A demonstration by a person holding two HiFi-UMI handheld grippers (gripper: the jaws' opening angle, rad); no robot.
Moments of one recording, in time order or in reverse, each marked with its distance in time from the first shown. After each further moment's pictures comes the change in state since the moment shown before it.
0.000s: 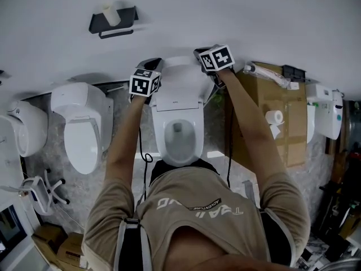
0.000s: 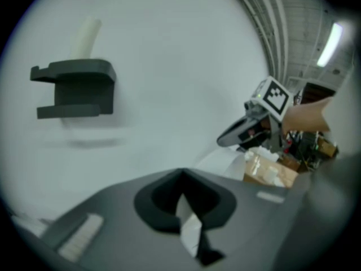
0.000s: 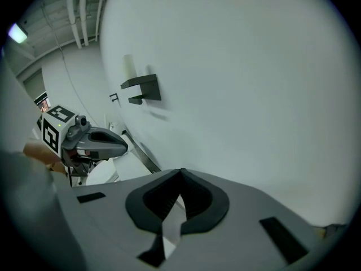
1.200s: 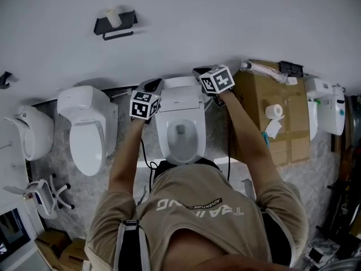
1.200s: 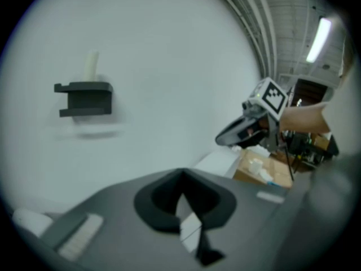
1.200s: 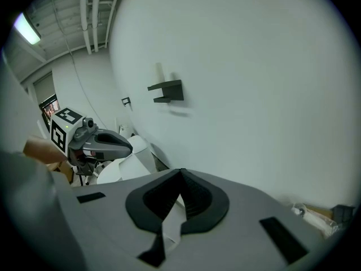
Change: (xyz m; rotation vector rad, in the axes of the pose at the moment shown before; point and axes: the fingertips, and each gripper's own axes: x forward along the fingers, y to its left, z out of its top) left arm -0.078 -0.068 -0.043 0.039 -0.003 -0.030; right arm -0.063 0.074 -0.062 0.010 -0.051 0.052
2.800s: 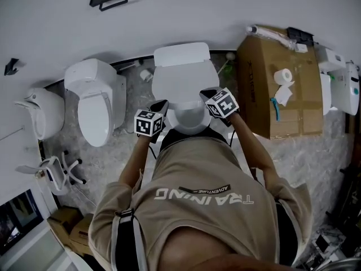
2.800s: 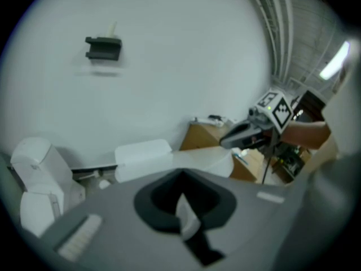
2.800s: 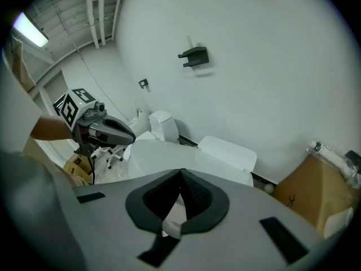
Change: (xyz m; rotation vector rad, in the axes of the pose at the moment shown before) left arm -0.121 -0.155 -0.180 -0.207 0.281 -0.077; right arm -0.070 0.144 -0.230 0.048 0.148 0.140
